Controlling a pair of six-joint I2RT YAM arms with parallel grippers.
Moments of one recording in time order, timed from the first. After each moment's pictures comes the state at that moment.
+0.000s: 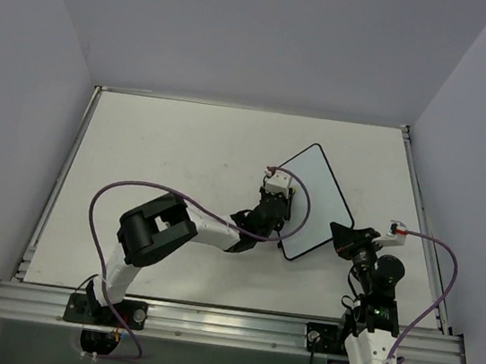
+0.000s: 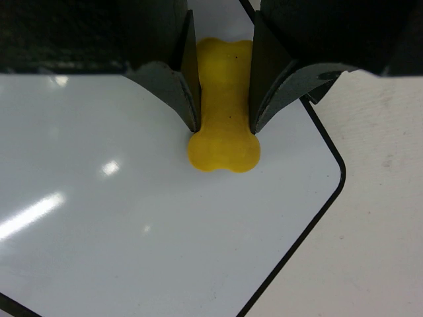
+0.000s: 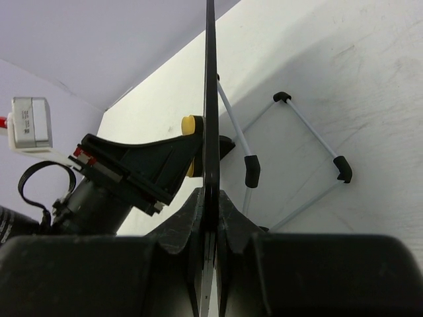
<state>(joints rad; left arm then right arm) -1.07 2.09 1.17 0.68 -0.65 -0.42 -0.08 0.28 0.08 0.09 -0.35 0.75</state>
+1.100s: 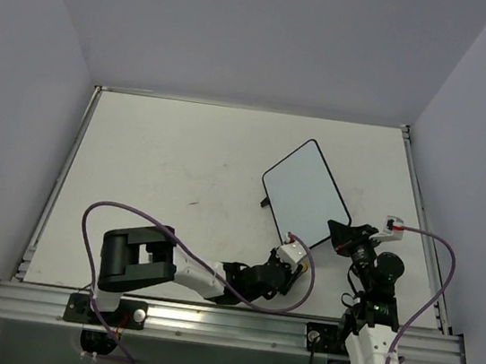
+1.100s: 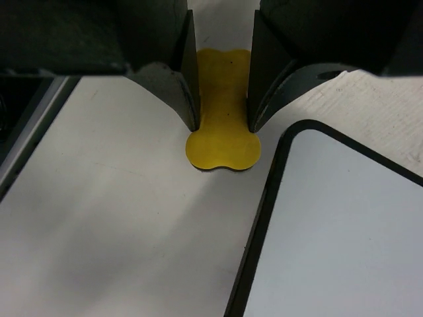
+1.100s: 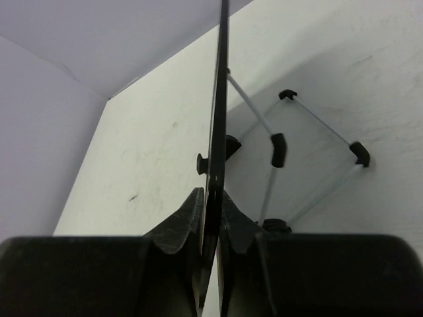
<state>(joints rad) -1.41 1.92 0.91 0.63 -0.50 -0.40 -0.08 0.34 0.07 0.18 -0.39 0.69</state>
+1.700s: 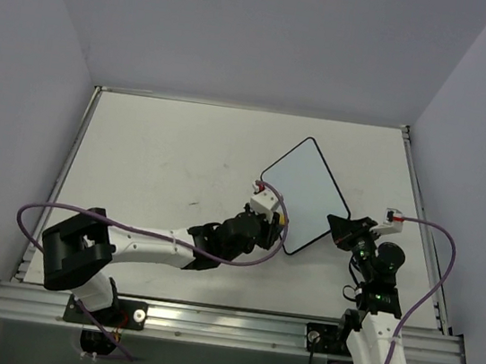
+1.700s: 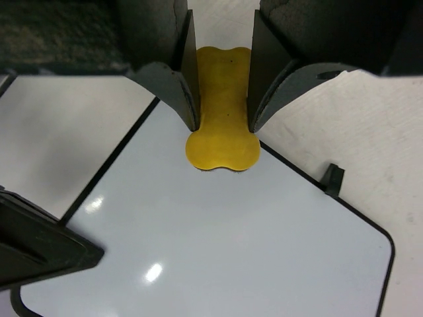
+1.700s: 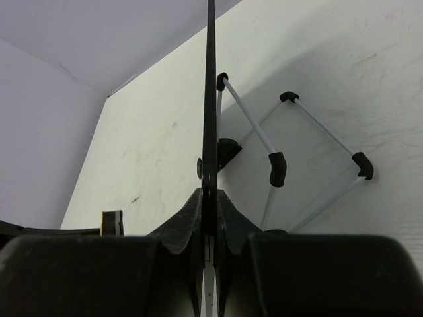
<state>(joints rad) -1.20 1.59 0.87 0.41 -0.45 -0.42 -0.07 0.51 0.12 0.27 -0.40 0.72</state>
